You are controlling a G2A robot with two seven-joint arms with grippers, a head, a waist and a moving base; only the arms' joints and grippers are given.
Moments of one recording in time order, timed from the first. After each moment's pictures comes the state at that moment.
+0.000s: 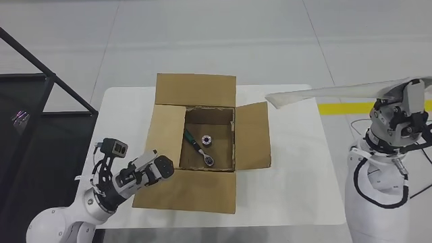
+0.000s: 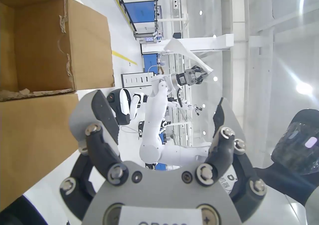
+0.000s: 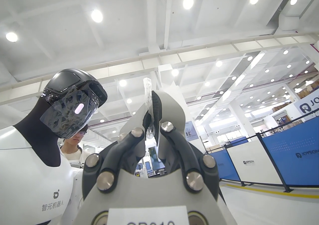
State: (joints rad) left arm 1.45 -1.13 -1.69 -2.01 -0.51 -0.01 -0.86; right arm -0.92 -1.45 1.72 -1.67 0.44 -1.01 0.65
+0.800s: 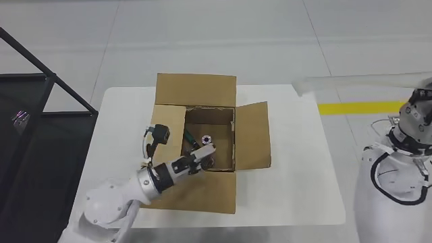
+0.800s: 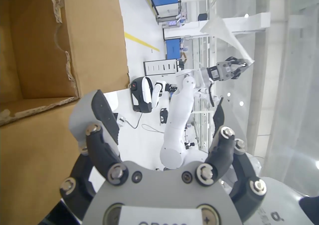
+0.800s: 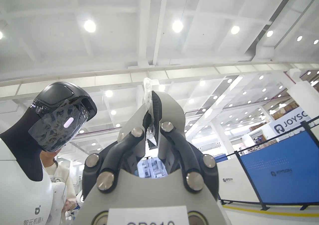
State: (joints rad) left arm 1.13 -1.15 -1.28 -1.93 -0.18 0.12 -0.72; right arm -0.93 -1.44 1.82 -1.70 0.29 -1.01 0.40
